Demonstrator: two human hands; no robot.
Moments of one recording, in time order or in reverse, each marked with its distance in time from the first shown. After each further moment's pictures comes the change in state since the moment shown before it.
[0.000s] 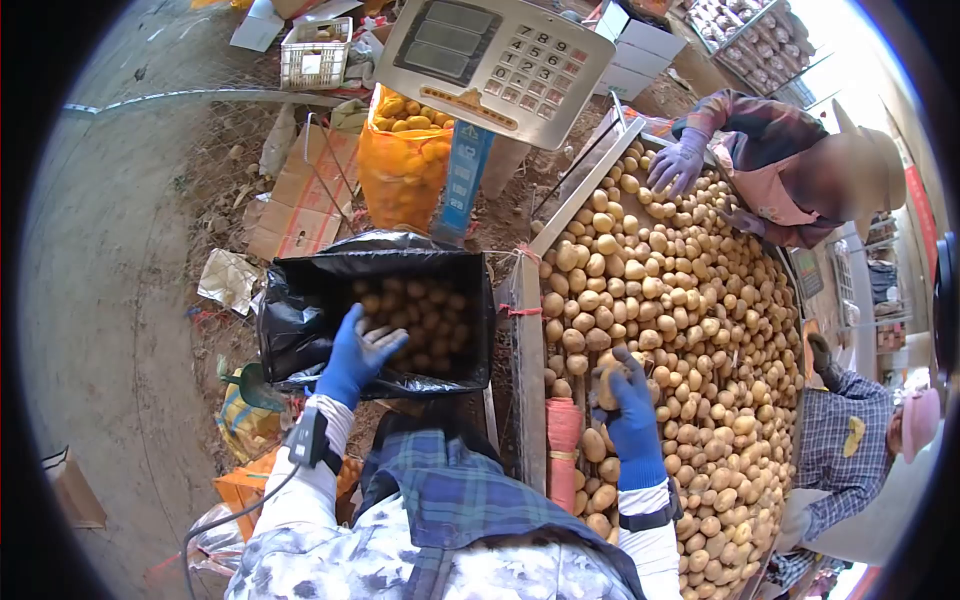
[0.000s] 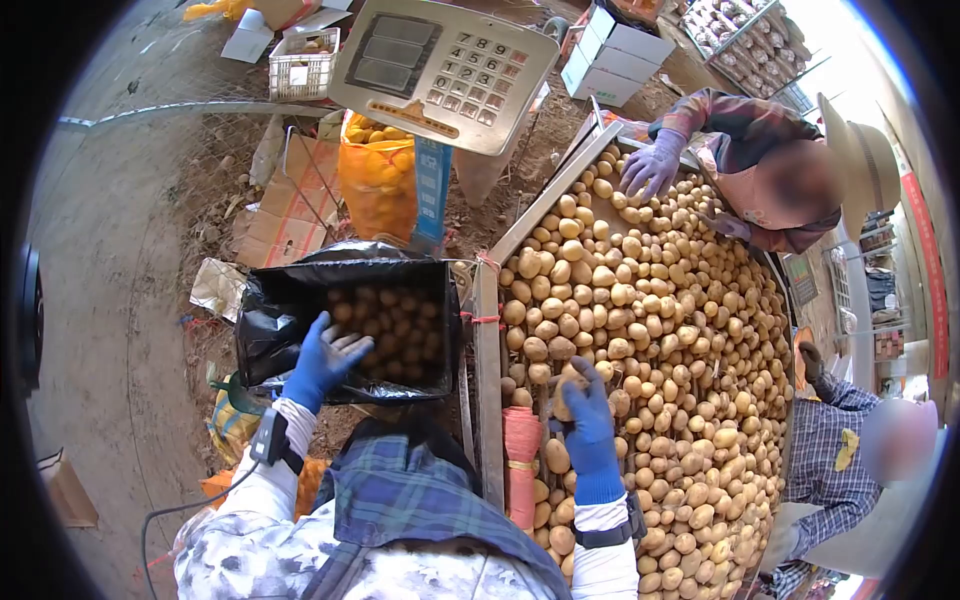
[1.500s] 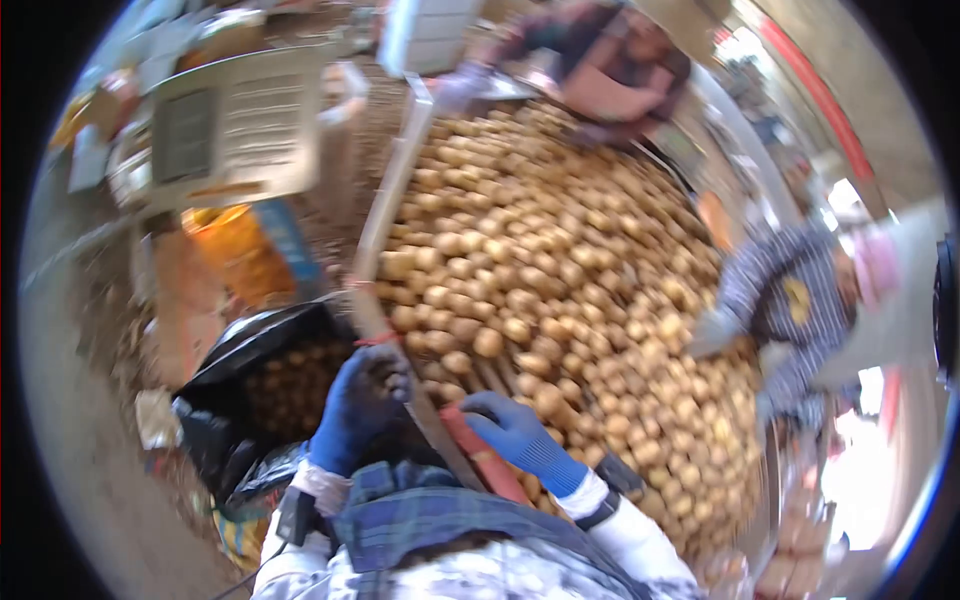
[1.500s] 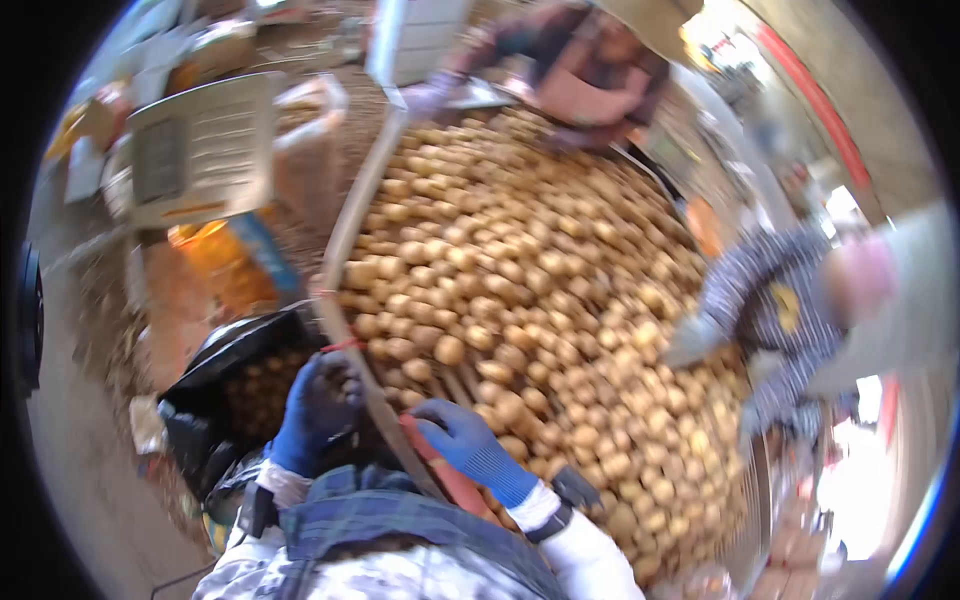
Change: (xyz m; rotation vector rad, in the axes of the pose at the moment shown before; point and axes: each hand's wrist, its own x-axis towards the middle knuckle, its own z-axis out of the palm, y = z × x) left_hand -0.048 -0.134 0.139 0.252 -0.667 -0.443; right_hand -0.045 0.013 0.016 -0.689 -0.024 -0.213
